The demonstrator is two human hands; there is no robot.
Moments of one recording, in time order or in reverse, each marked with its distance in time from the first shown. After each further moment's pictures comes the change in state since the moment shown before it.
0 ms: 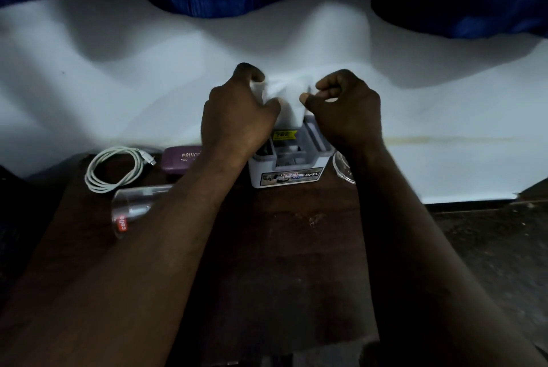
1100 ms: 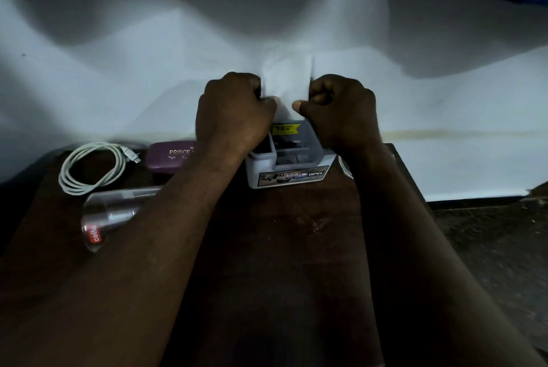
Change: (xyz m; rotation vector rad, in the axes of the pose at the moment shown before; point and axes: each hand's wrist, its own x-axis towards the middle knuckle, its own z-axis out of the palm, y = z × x) left_hand 0.015 -0.026 0.029 0.143 -0.015 0.064; right_hand 0.009 0.025 0.029 -0.068 -0.078 -0.081
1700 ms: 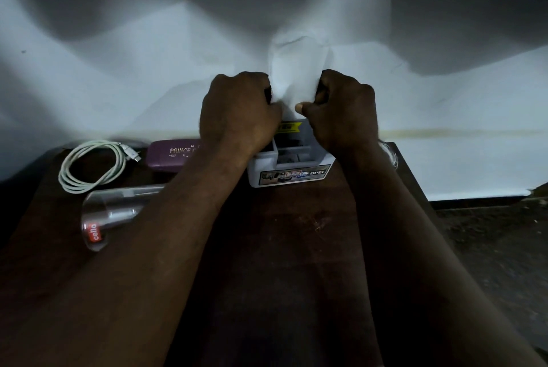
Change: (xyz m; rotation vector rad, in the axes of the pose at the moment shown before) left_hand -0.001 0.004 0.001 0.156 -0.048 0.114; right_hand -0.002 -0.001 0.004 -0.154 0.021 -0.083
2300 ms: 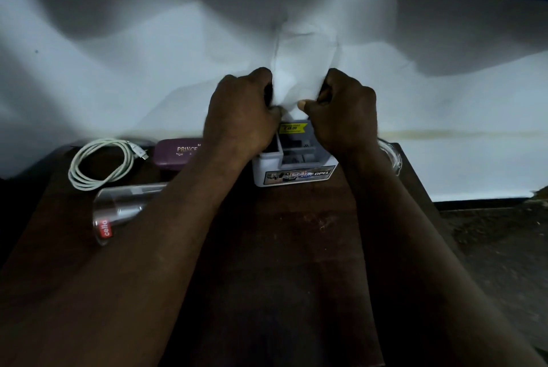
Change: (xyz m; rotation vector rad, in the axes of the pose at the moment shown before) left_hand -0.006 -0.008 -0.004 -0.102 0.011 0.059; right_hand -0.003 -0.008 0.002 0.072 0.021 0.029
